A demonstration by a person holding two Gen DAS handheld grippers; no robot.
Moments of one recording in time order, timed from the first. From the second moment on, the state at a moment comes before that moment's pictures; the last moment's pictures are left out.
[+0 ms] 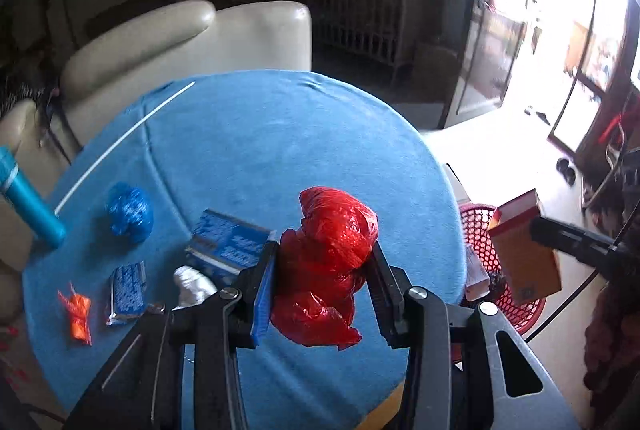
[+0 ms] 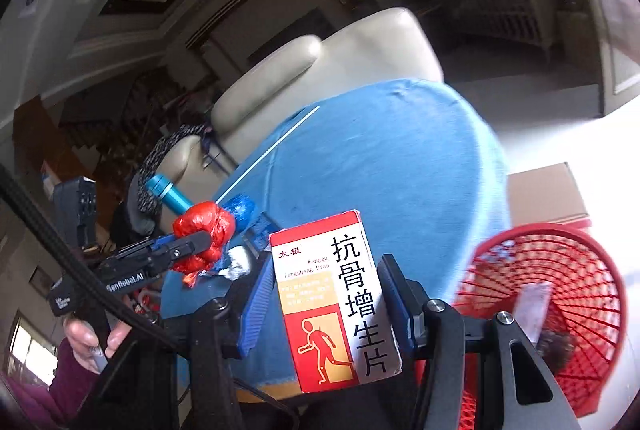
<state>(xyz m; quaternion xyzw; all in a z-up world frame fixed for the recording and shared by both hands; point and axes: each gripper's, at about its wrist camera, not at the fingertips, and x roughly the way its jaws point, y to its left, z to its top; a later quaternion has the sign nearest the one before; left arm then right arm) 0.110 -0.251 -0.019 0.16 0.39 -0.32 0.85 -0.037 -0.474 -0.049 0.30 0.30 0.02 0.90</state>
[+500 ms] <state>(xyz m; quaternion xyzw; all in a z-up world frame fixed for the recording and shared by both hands) 0.058 -0.349 -0.036 0.24 0.38 -0.36 0.82 -0.101 -0.540 -0.059 0.33 0.27 -0.05 0.90</state>
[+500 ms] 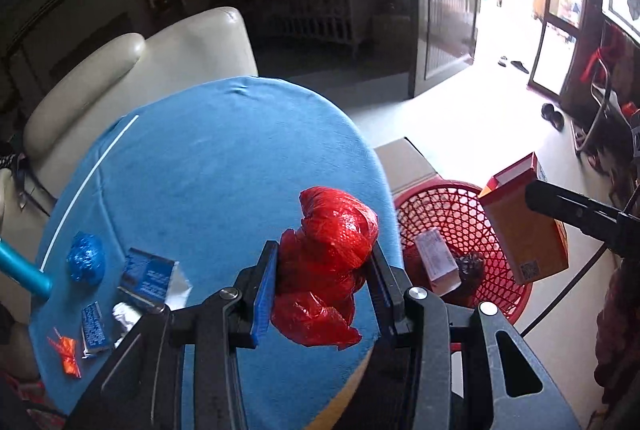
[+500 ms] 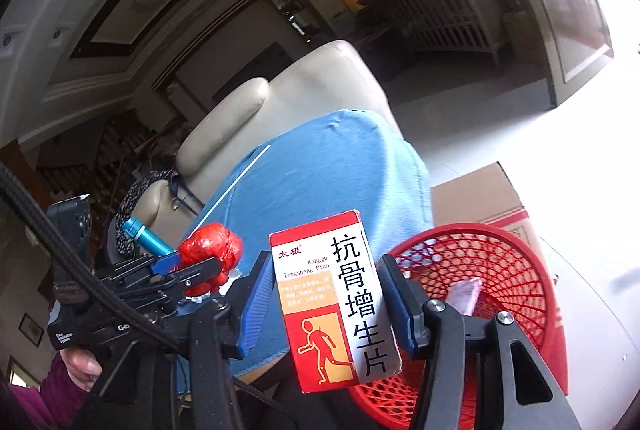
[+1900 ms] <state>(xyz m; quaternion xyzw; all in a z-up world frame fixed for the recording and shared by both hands) -0.004 -0.423 -0.076 0.40 0.35 -0.41 0.75 -0.136 -0.612 -0.104 0.42 0.27 -0.13 0.86</state>
